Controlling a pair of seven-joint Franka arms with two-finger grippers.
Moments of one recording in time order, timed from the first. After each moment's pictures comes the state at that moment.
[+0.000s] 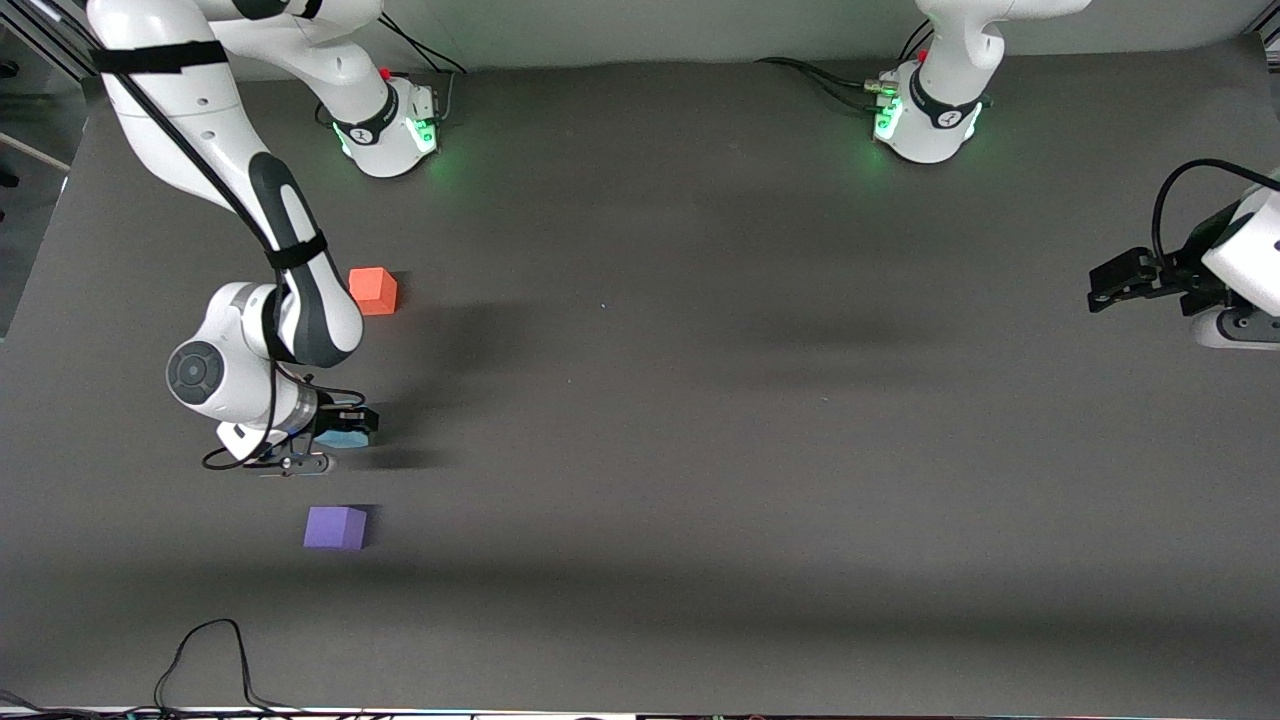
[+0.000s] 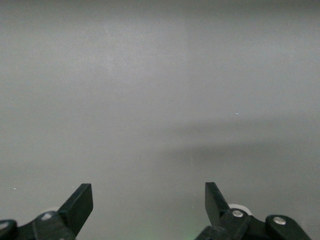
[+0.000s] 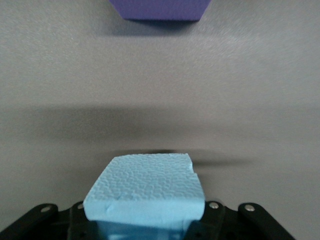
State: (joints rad) left arm -0.05 0.05 0.03 -1.59 0.00 1.58 0.04; right arm 0.32 0.53 -0.29 -2.03 0.26 2.46 -0.13
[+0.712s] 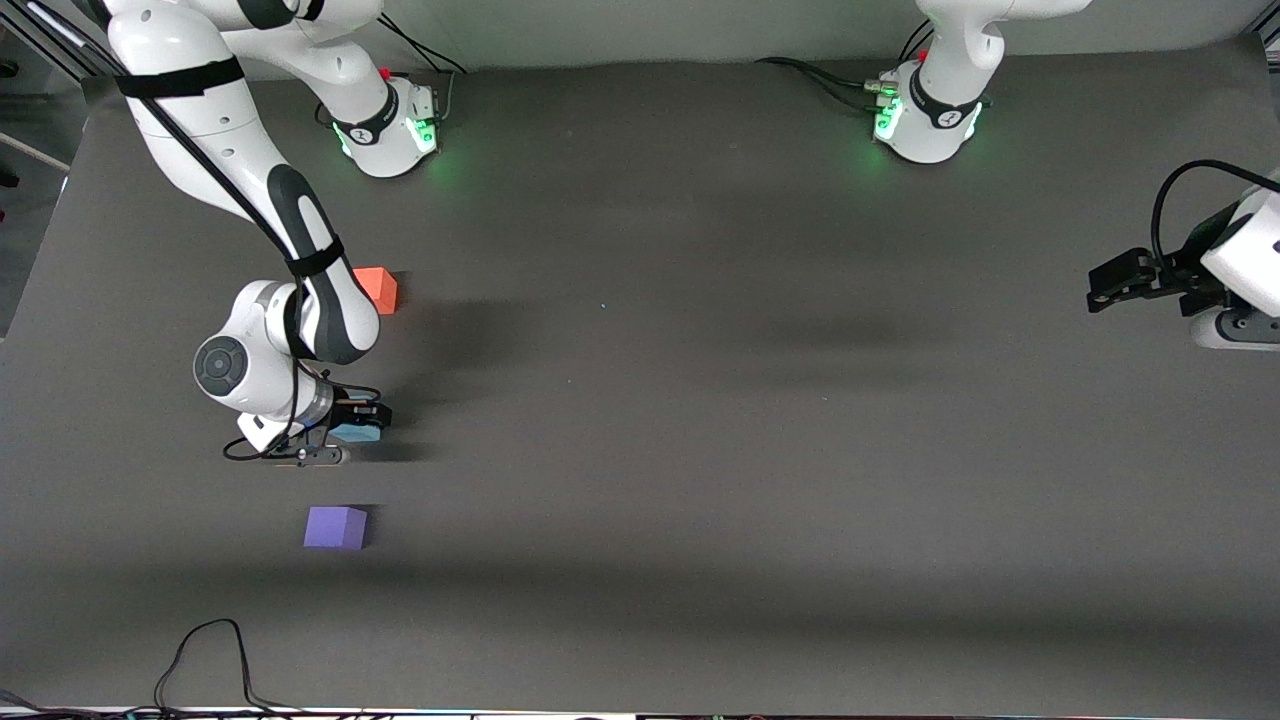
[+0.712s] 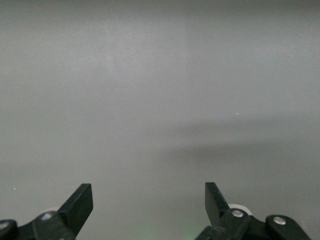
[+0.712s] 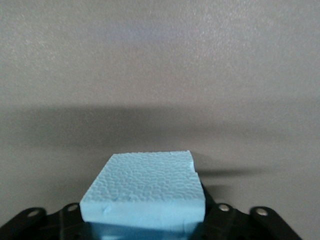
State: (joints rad) left arm -0.05 0.05 0.03 -1.59 0.00 1.58 0.04; right arm 0.33 0.54 -0.29 -2.09 0.29 2.54 -0.13
